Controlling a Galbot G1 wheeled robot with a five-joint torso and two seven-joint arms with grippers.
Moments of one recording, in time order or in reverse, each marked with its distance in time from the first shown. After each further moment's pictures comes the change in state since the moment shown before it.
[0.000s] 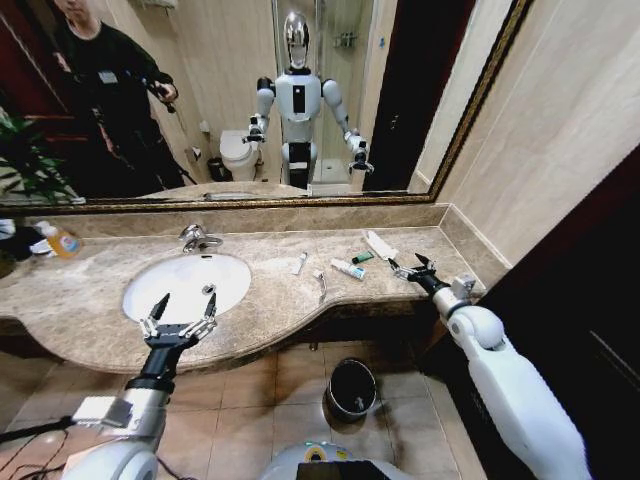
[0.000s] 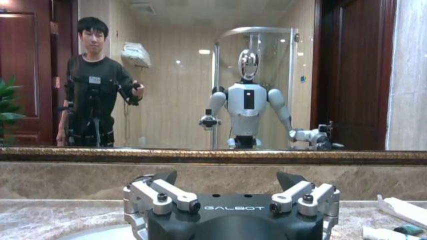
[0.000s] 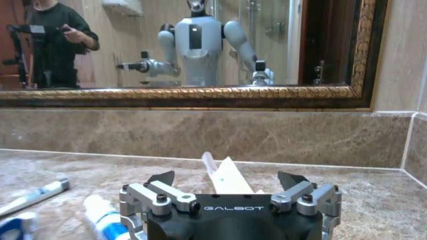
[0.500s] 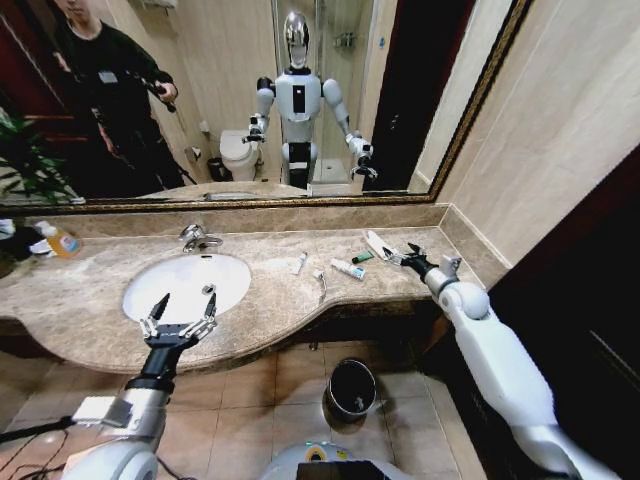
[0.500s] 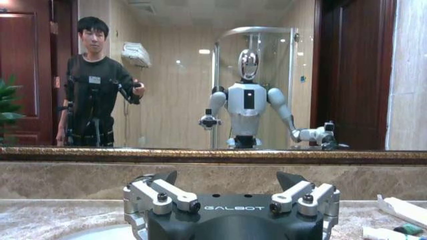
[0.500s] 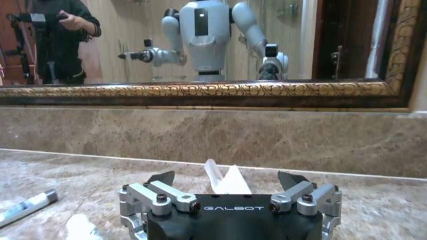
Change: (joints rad) left arm 0.000 0.000 0.000 0.000 0.000 0.000 0.000; right arm 0.240 0.005 -0.115 -0.172 -0.003 -0.094 -0.039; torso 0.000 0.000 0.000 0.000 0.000
